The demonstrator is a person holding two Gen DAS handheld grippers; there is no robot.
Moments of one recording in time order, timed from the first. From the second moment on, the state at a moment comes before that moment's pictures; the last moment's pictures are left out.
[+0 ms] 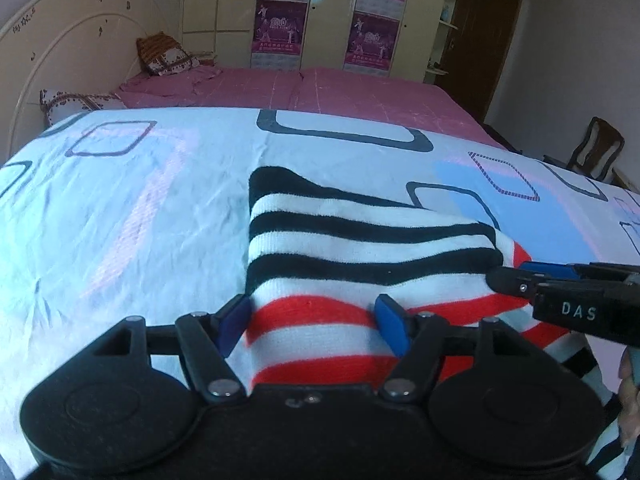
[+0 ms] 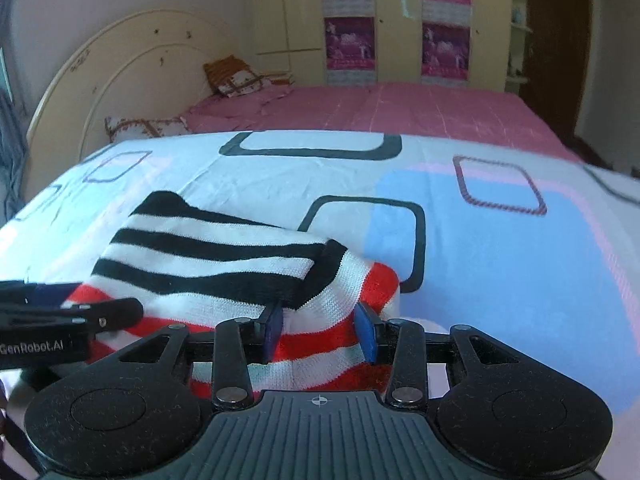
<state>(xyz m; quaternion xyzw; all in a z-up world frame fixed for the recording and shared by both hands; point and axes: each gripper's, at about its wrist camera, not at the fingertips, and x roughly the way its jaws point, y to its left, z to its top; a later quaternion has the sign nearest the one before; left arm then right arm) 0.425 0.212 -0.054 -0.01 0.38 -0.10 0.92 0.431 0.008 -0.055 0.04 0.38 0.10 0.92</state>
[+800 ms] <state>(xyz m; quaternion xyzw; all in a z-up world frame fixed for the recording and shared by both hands) 0.330 0.221 -0.031 -0.03 0.38 -0.09 0.92 0.314 -0.013 -0.031 0.06 0.36 0.06 0.93</state>
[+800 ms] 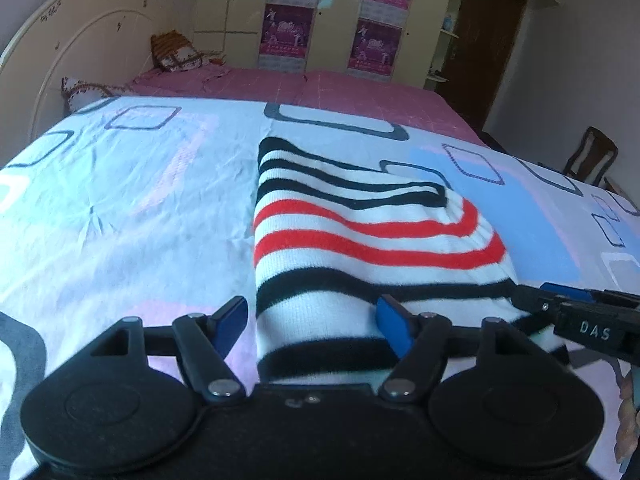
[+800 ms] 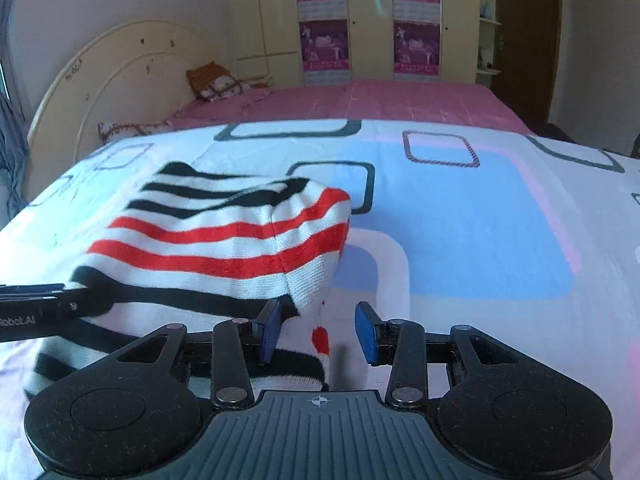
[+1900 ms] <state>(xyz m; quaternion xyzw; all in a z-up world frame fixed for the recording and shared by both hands) 0.288 0.189 -0.049 0.09 0.37 0.00 0.92 0.270 -0.003 -0.056 0.05 0.41 0.05 0.91</state>
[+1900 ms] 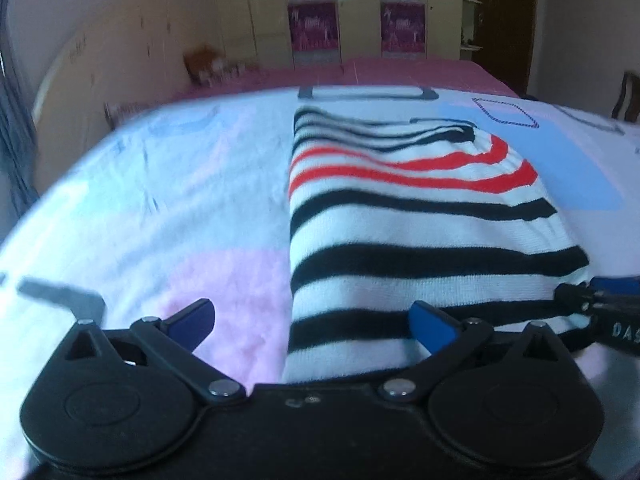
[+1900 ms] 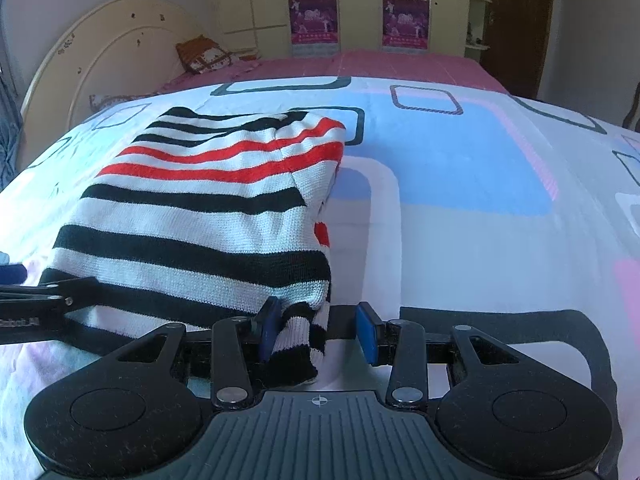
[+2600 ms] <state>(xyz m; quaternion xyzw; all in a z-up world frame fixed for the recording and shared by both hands) 0.213 0.149 0.010 0.12 0.38 0.04 0.92 0.182 -0.027 0.003 0.06 0.36 0.08 0.93</state>
